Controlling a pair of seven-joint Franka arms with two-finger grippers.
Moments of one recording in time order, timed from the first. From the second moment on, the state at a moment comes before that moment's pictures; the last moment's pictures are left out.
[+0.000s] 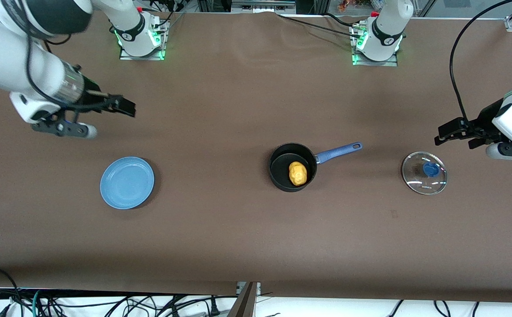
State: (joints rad) left arm 0.02 0.15 0.01 -1.58 -0.13 1.73 0.06; right arm 0.65 0.13 -0.45 -1.52 0.17 1.47 0.33
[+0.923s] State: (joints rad) left arm 0.03 0.17 -0.03 -1.54 -0.06 1.58 -0.02; right arm 0.13 0.02 -0.03 -1.61 0.04 1.47 0.08
